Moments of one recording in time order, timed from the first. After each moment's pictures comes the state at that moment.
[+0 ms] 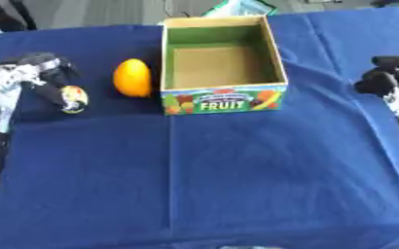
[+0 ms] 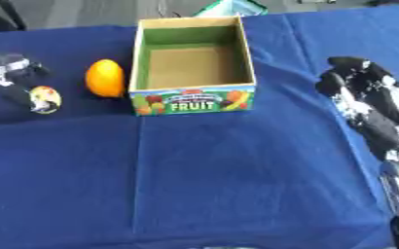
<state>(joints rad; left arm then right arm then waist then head) -0.84 0.39 0.07 -1.02 -1.11 -0.08 -0.68 -0.12 -0.38 -0.05 -1.92 -0.21 -0.02 0.09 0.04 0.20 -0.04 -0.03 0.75</state>
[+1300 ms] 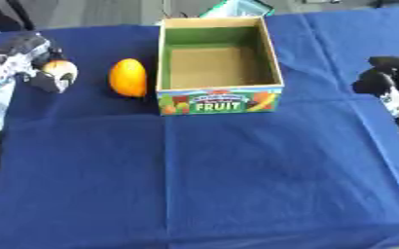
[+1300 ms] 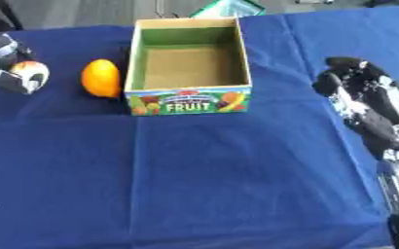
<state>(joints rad) -0.86 0.39 0.08 -1.16 -1.09 -0.07 -0.51 -0.12 -0.38 -0.06 -1.92 -0.21 -0.02 0.09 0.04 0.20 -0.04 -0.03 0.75</state>
